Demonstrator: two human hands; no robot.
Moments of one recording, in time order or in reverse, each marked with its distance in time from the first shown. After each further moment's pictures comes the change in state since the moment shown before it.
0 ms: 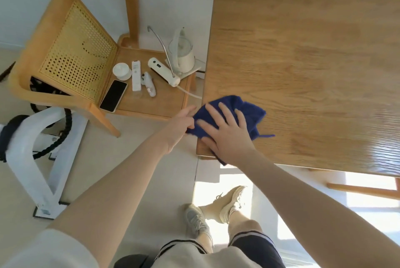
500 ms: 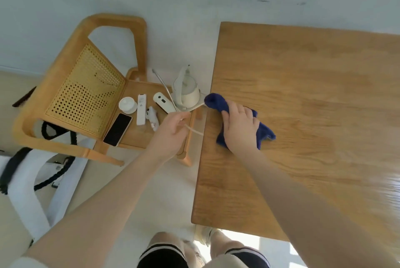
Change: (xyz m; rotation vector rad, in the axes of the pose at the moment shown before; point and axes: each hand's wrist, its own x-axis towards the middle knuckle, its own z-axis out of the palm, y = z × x) left_hand 0.059 0.074 -0.035 0.418 0.350 0.289; right_hand 0.127 0.071 -0.046 0.408 0.219 0.494
